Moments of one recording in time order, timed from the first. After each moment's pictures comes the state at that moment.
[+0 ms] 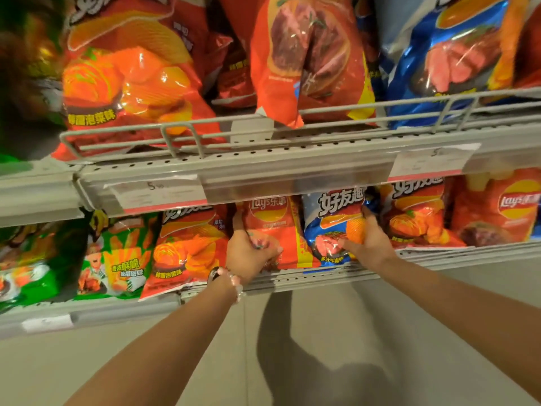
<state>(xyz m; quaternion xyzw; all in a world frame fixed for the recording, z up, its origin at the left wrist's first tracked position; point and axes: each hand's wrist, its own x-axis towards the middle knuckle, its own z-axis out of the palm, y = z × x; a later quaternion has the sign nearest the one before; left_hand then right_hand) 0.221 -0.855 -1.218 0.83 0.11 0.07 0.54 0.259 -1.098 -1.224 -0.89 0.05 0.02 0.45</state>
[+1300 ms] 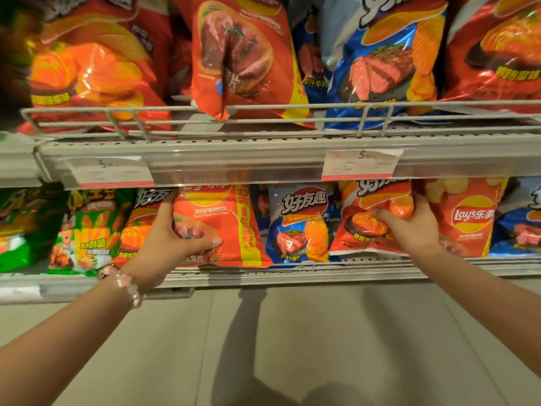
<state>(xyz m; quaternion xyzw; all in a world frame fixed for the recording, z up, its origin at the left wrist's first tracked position) 0.162 -0.841 -1.149 0.78 0.10 0.09 0.62 0.278 -1.223 -1.184 -0.84 0.13 -0.15 0.50</state>
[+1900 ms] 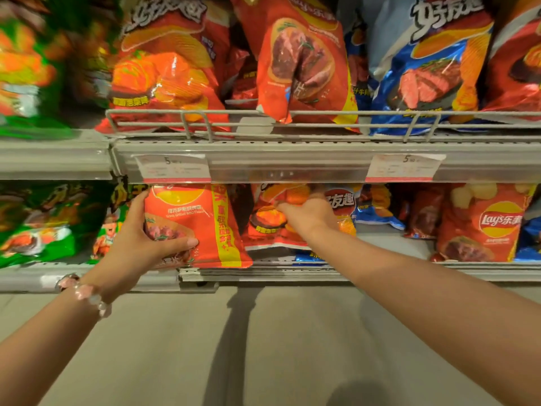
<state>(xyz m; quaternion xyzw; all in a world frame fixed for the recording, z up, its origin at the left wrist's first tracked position) 0.114 -0.756 -1.133 0.77 0.12 0.13 0.61 0.243 -0.999 -1.145 -0.90 0.08 0.00 0.43</state>
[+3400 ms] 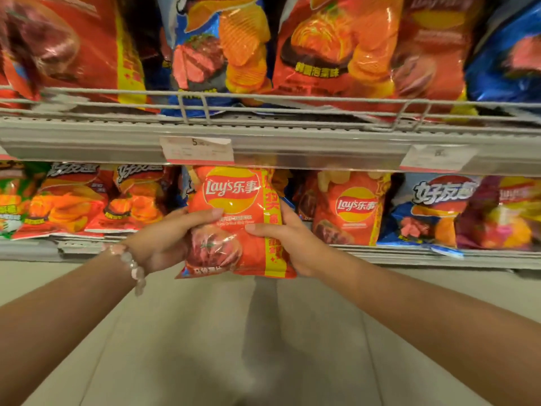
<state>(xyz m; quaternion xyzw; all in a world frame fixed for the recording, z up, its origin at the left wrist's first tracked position) 0.172 -1.066 -1.119 0.59 0.16 -0.16 0.78 0.224 -1.259 -1.147 -0.60 -0.06 0.32 0.73</state>
